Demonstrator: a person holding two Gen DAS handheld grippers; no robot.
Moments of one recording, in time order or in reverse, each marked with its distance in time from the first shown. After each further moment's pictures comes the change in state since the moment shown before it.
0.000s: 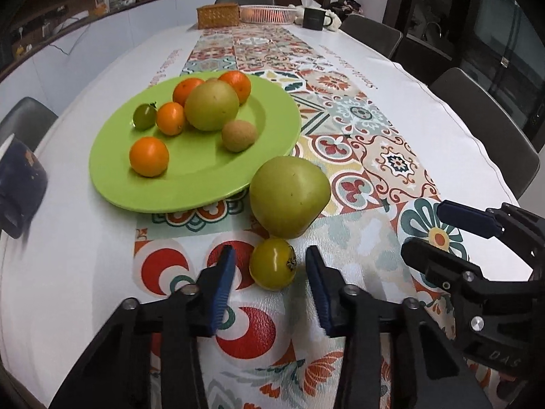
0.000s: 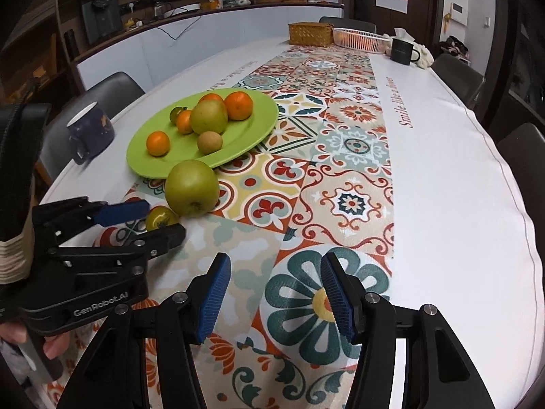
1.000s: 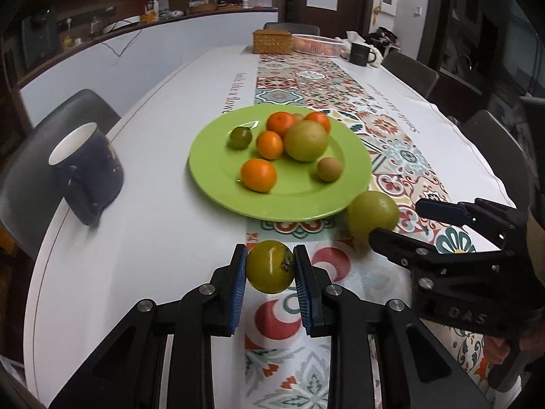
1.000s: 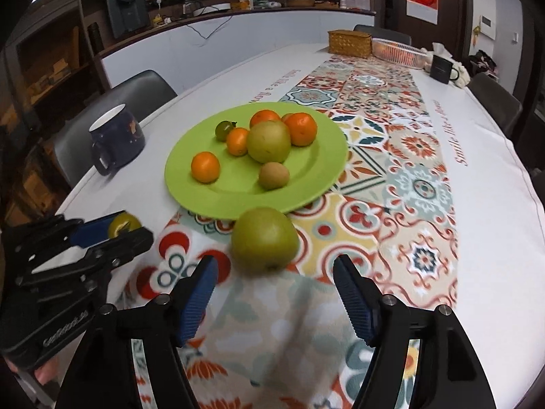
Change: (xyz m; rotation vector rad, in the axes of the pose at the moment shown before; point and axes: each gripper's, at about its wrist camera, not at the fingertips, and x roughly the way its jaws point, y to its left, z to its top) left arm -0.056 0.062 -0.006 -0.104 -0.114 0.127; right arm 0.028 0.057 0.044 -0.062 -0.002 0.096
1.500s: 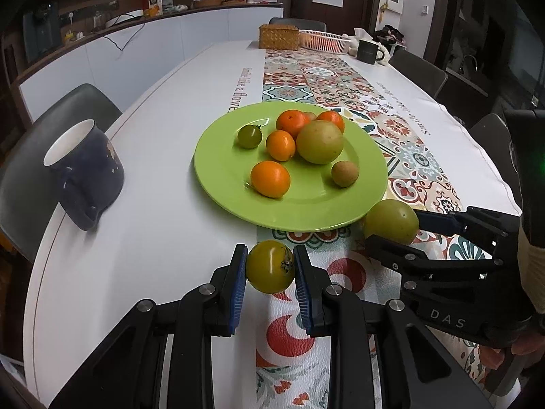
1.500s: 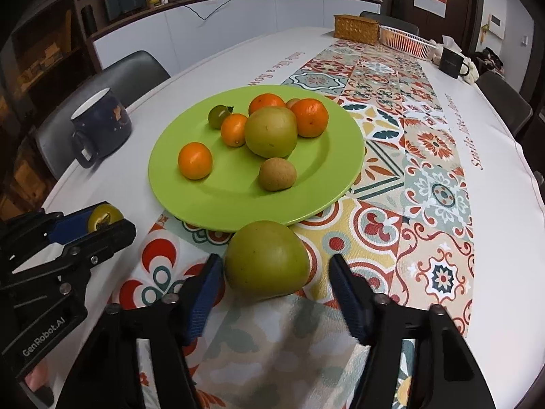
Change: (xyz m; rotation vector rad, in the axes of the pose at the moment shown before) left arm 0.015 0.006 0.008 -0.011 0.022 0.010; right arm 0.029 0.004 0.010 -0.016 0.070 -0.013
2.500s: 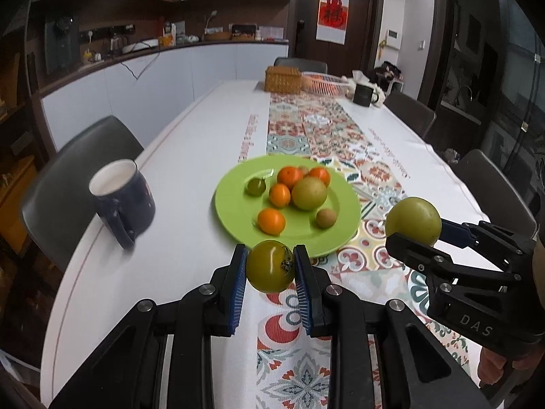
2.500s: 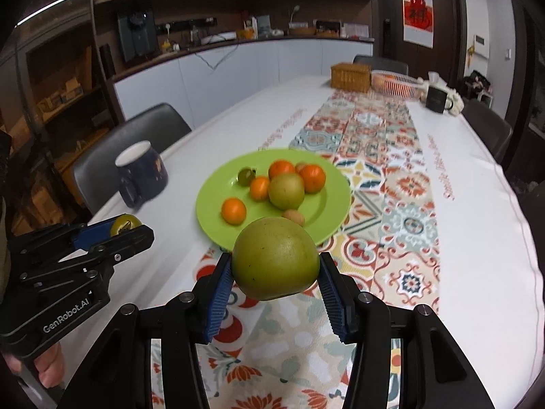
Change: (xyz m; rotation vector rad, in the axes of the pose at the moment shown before) left arm -0.085 0.004 0.008 -0.039 -0.166 -0.004; right arm -0.097 0.016 -0.002 0.007 -0.230 0.000
